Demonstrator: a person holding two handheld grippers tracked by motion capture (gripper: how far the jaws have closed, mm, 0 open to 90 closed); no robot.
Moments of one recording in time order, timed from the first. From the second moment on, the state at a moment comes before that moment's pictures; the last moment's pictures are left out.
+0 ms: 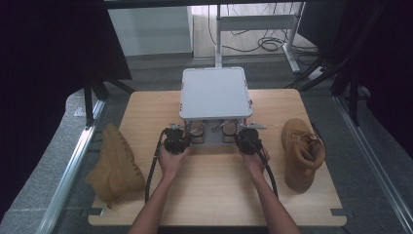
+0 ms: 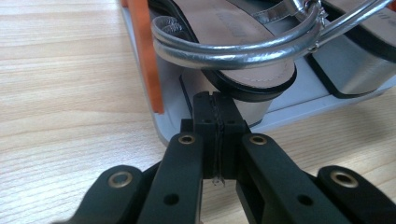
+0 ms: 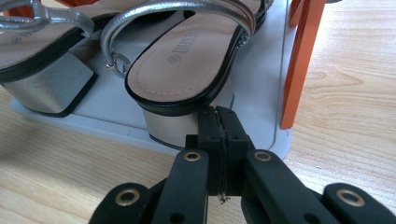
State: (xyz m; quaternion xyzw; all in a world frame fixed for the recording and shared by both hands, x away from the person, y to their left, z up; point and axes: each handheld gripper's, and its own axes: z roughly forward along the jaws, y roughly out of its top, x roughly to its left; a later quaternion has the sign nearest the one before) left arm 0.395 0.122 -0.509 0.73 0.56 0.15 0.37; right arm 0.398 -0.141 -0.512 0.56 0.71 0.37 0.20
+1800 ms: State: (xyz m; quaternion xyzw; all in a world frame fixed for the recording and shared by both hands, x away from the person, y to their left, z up) left arm 0.381 0.117 -0.499 0.72 0.54 0.15 0.40; right arm 0.388 -0.135 -0.504 0.54 0.72 0.40 0.19
